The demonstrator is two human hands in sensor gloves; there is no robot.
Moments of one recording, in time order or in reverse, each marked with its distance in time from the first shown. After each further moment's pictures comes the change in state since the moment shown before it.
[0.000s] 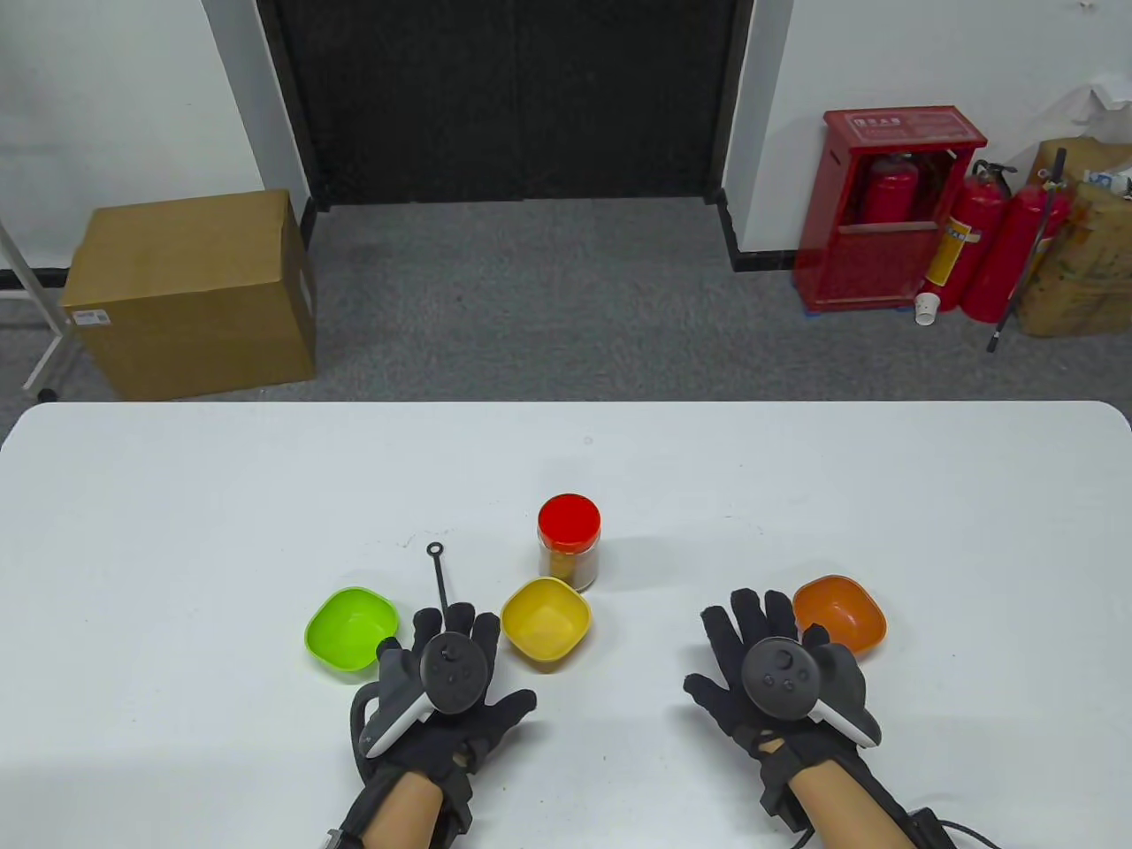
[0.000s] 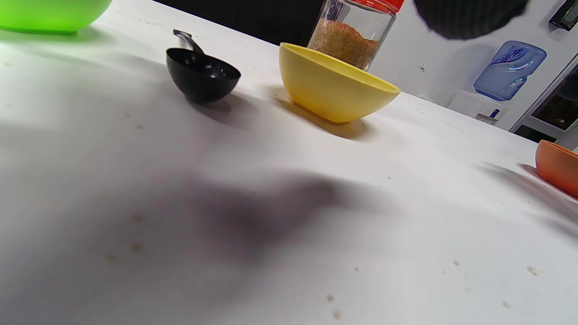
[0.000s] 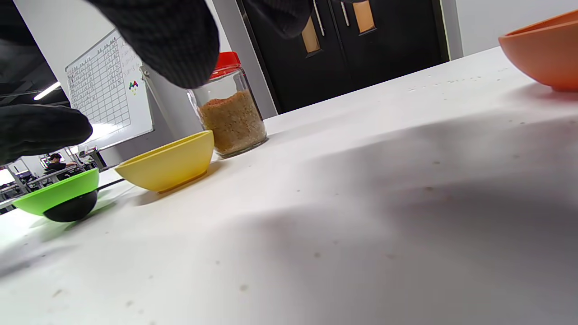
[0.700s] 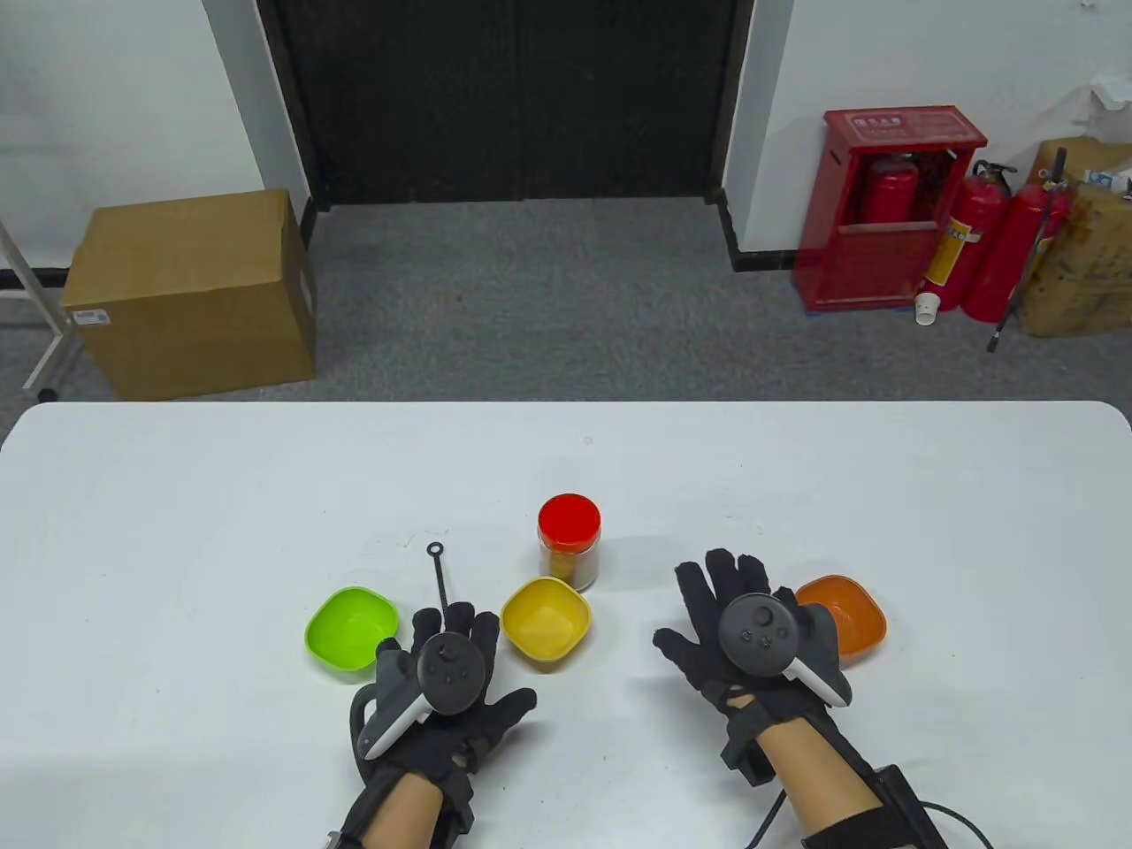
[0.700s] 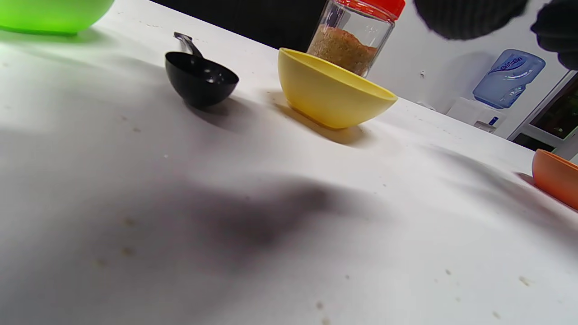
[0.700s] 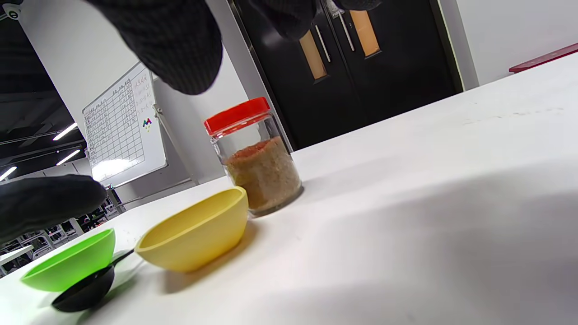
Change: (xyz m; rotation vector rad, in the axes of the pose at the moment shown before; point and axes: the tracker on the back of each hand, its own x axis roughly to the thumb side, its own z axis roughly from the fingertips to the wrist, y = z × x) left_hand -0.003 -0.001 0.000 0.010 0.005 0.023; right_hand 0.034 -0.023 -0.046 -0.085 -0.019 -0.072
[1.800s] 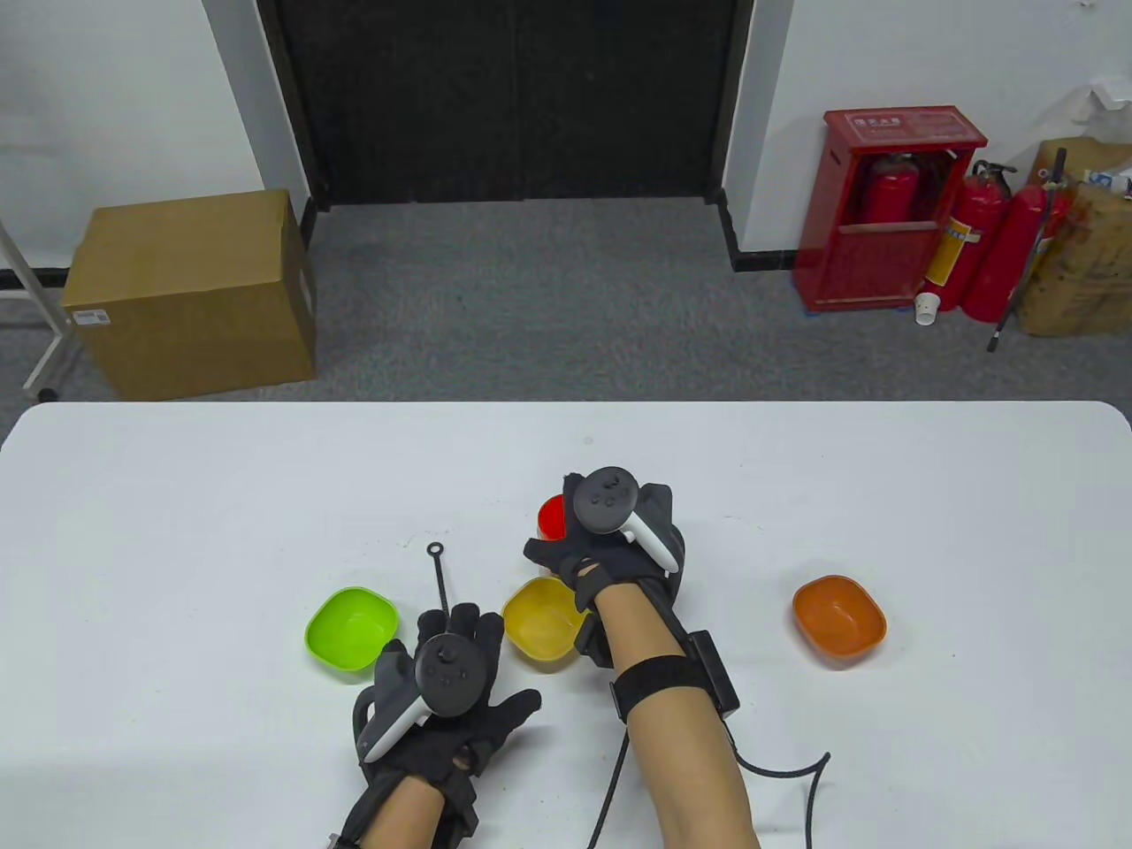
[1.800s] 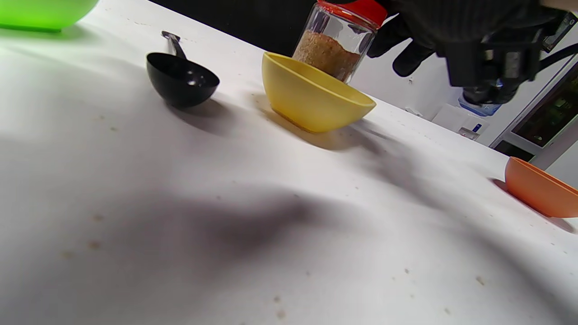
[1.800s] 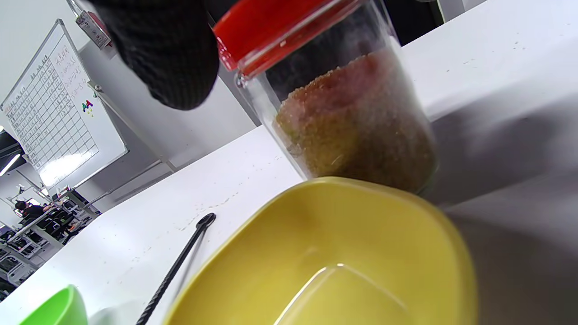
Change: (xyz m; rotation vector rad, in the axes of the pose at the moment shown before) left_hand 0.005 0.002 0.004 0.000 -0.030 0.035; right_hand 0.061 0.058 -0.144 0.172 0.184 -0.138
